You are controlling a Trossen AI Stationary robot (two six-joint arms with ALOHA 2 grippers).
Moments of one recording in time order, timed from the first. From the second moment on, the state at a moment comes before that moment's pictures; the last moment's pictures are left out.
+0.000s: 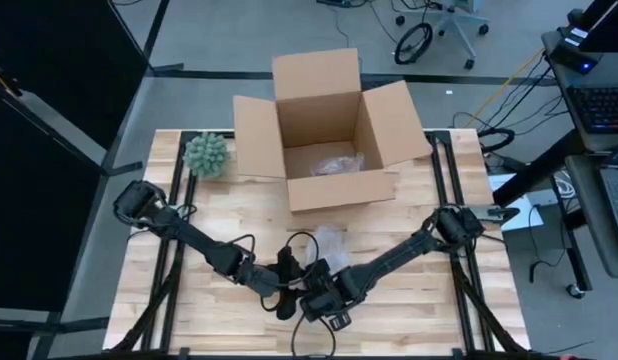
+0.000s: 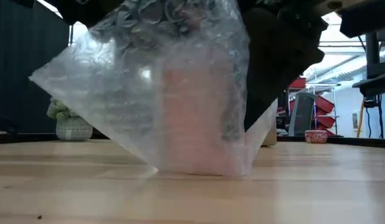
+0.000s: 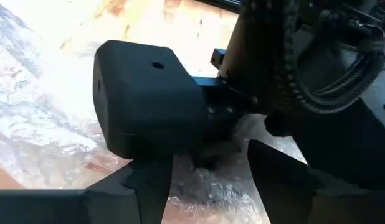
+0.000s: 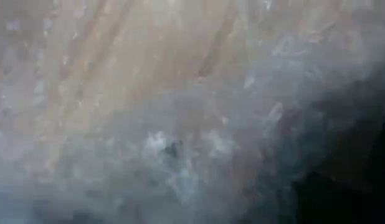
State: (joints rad) left arm -0.51 1.77 0.91 0.27 -0.33 -0.54; right arm 0.48 2.25 1.73 -0.78 0.11 0.04
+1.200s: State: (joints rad) left arm -0.49 1.82 0.92 0.28 -0.32 -0.56; right arm 0.49 2.05 1.72 -0.86 0.12 0.15
